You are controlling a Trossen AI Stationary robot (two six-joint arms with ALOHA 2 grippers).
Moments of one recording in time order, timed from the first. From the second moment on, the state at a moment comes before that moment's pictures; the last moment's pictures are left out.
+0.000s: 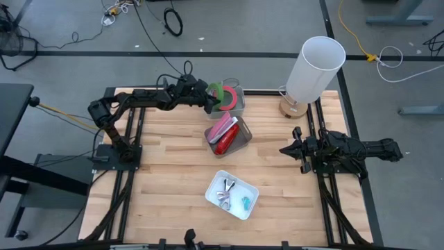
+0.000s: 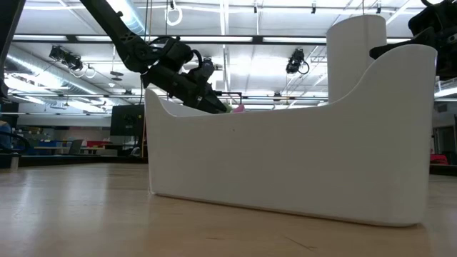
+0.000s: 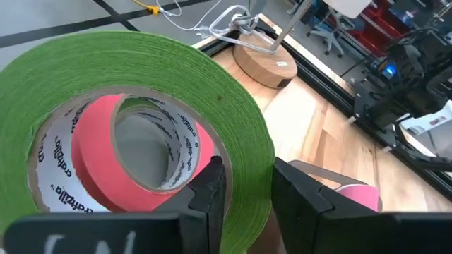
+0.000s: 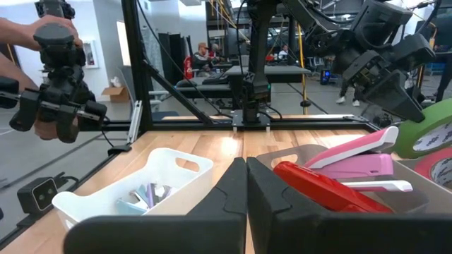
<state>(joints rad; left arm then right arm) 0.64 1.70 0.94 0.31 0.33 -0.35 0.04 0.00 0.02 0.03 -0.07 0.03</state>
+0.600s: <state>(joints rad) 0.64 1.70 0.94 0.38 0.38 -0.49 0.04 0.00 0.02 0.03 -0.07 0.03</state>
